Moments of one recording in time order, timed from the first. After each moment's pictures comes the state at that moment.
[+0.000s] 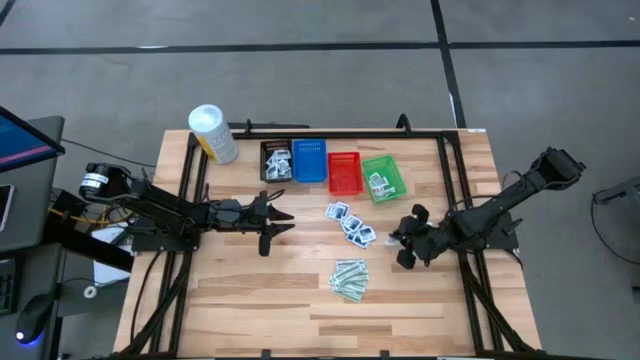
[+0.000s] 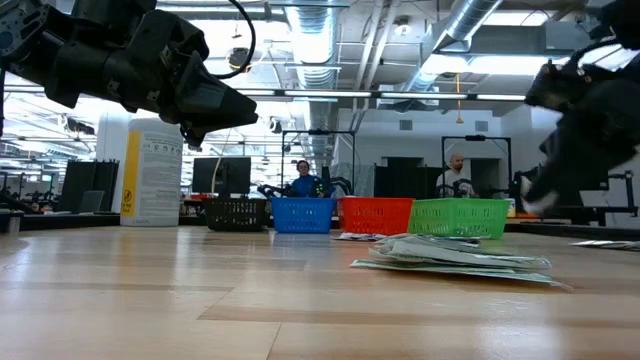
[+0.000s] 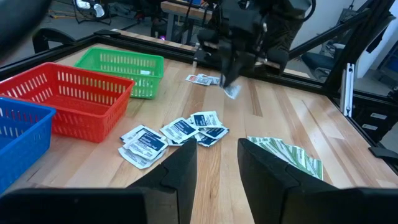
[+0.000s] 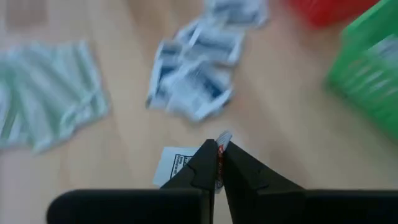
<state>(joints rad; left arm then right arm) -0.14 1.30 0.27 0.85 -0.19 -0.19 0.51 1.06 0.34 -0.25 0.57 0.72</state>
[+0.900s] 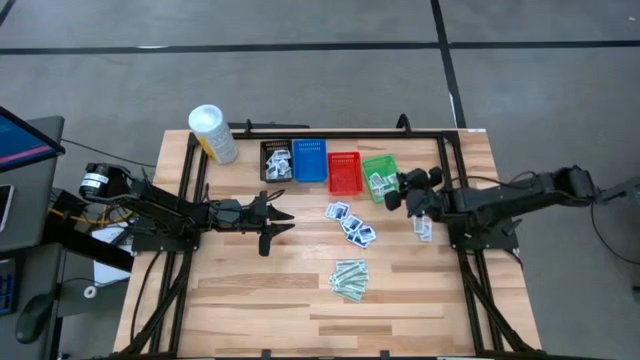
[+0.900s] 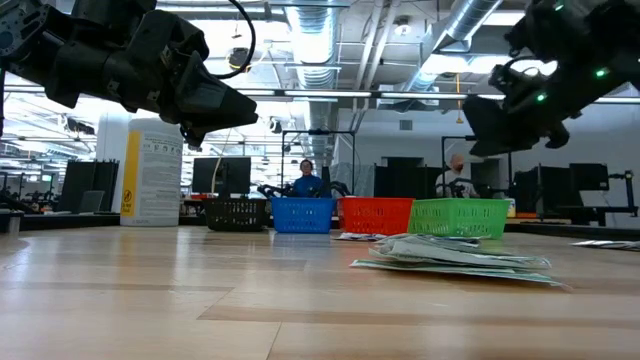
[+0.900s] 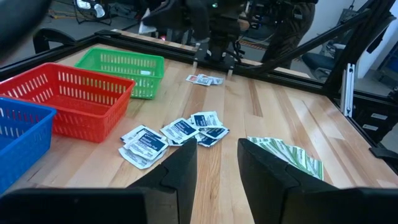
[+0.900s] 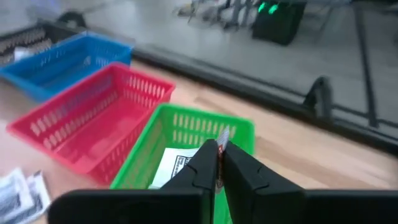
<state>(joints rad) -0.14 1.30 0.27 0.85 -0.19 -0.19 0.03 0.98 0.35 -0.10 0.98 0.60</state>
